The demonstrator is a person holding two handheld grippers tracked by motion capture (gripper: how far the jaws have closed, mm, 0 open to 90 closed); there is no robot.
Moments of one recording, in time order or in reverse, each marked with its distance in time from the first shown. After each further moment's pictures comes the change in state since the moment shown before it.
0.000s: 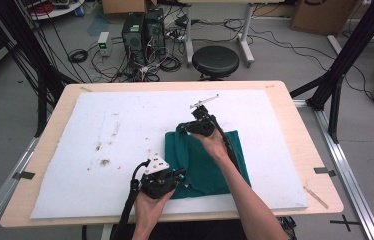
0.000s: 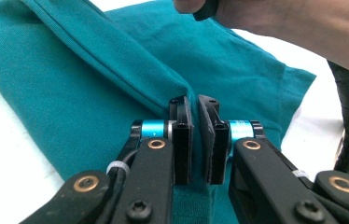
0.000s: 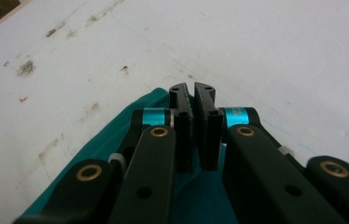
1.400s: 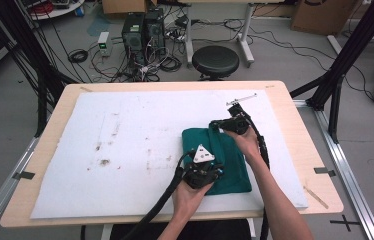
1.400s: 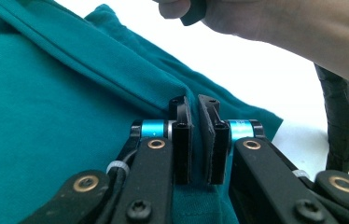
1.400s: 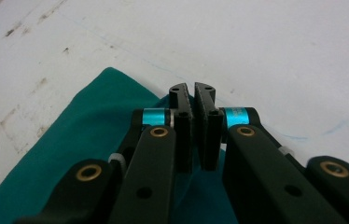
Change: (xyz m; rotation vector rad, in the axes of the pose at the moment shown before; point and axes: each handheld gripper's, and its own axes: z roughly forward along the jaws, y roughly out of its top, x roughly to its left) left arm -0.056 0.043 0.083 0.064 -0.088 0.072; right arm -0.065 -0.037 -0.070 -0.019 -0.070 0.100
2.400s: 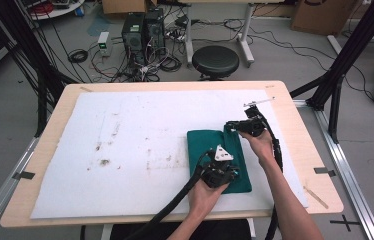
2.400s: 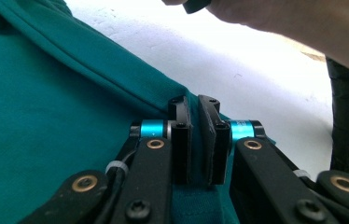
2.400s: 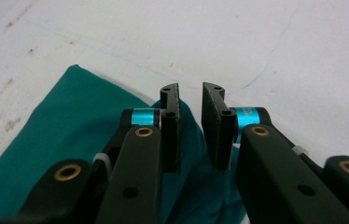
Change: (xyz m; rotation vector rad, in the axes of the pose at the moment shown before) left arm -0.017 0.010 0.041 0.067 -0.032 0.020; right arm -0.034 -0.023 -0.028 -0.019 -0.063 0.091
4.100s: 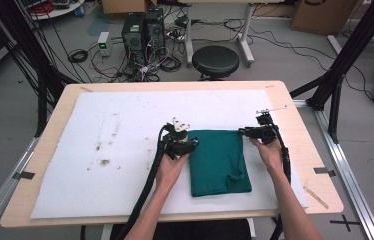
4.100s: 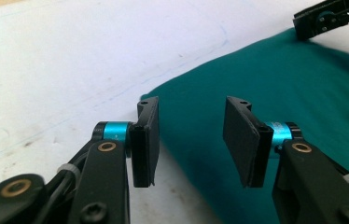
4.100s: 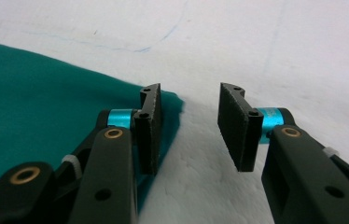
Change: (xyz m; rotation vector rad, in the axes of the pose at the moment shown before) left arm 0.106 0.010 -0.056 -0.061 0.374 -0.082; right arm -0.023 -0.031 -0.016 0.014 -0.171 0.107
